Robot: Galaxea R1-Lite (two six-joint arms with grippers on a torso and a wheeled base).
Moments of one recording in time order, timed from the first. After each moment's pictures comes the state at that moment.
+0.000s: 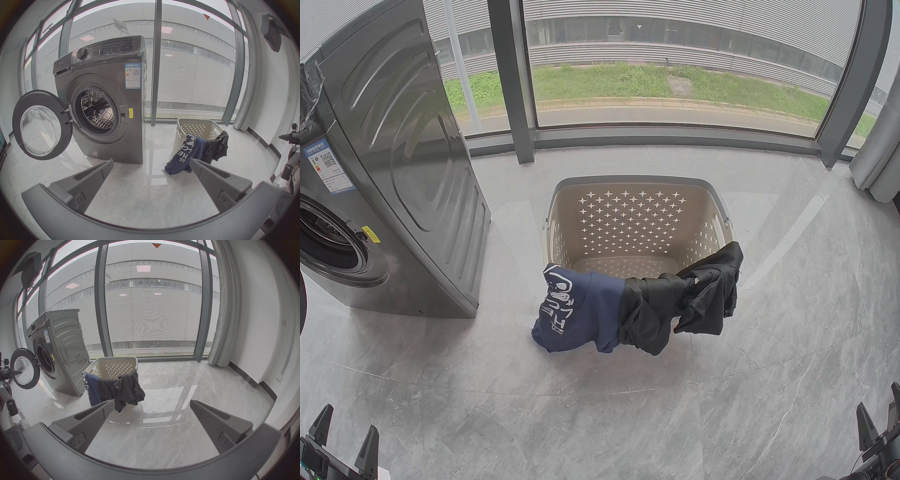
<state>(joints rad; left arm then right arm) 0.00 0.02 -0.02 0.01 0.02 -0.05 0.00 0.02 -0.02 0.00 -0.04 0.00</state>
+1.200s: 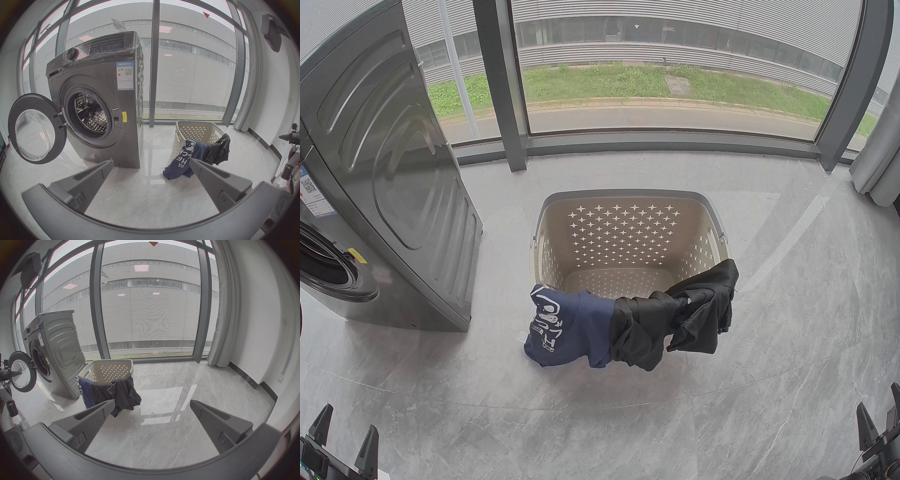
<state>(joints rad) 0.00 0.02 -0.02 0.01 0.02 -0.05 0.00 0.02 -0.02 0.00 -0.04 0.01</state>
